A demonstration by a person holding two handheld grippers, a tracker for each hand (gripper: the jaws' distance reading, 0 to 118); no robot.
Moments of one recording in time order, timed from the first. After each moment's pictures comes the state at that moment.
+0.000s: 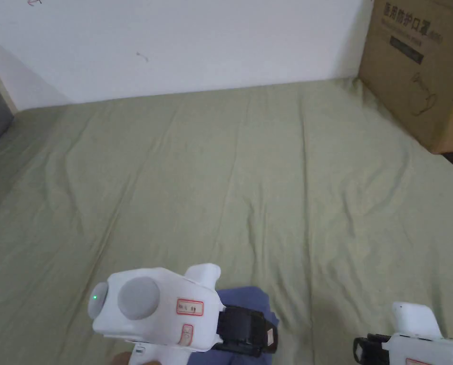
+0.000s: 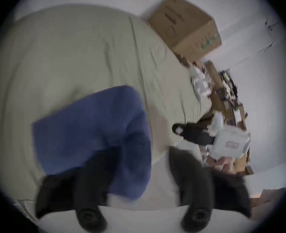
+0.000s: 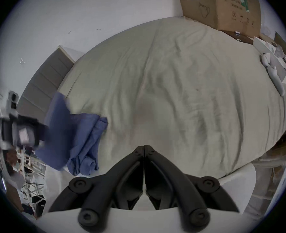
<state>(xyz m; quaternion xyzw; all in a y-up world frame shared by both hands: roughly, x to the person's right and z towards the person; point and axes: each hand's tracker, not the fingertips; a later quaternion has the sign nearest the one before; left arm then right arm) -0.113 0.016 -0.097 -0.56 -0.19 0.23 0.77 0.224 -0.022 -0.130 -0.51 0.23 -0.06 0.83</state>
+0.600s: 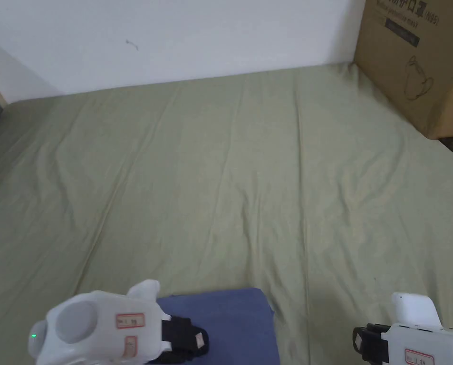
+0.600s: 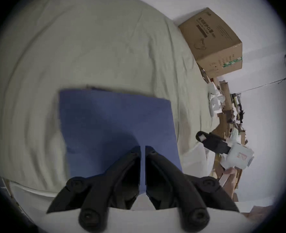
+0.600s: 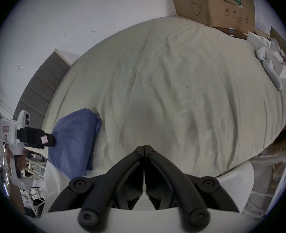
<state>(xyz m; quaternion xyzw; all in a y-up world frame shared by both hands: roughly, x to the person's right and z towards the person) -0.174 -0.021 -0.058 -0.54 -0.09 0.33 0.77 0.222 -0.024 -0.134 -0.51 0.23 -0.06 0.83</state>
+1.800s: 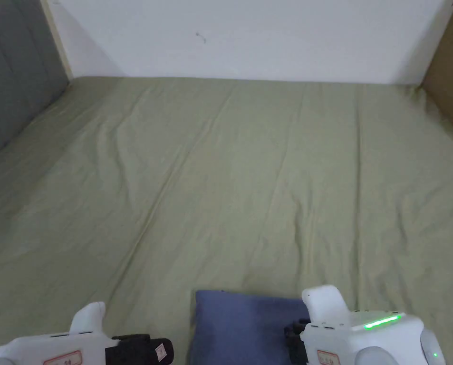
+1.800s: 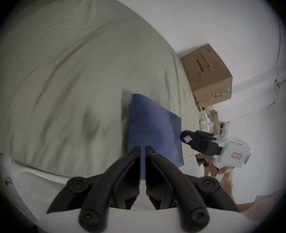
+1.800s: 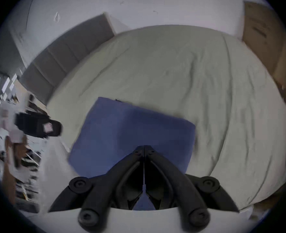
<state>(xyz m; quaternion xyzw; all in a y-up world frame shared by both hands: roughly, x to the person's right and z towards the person) -0.269 -0.022 0.068 -0.40 -0.03 0.43 0.81 0.040 -0.016 -0.124 -0.48 0.38 0.14 0.78</state>
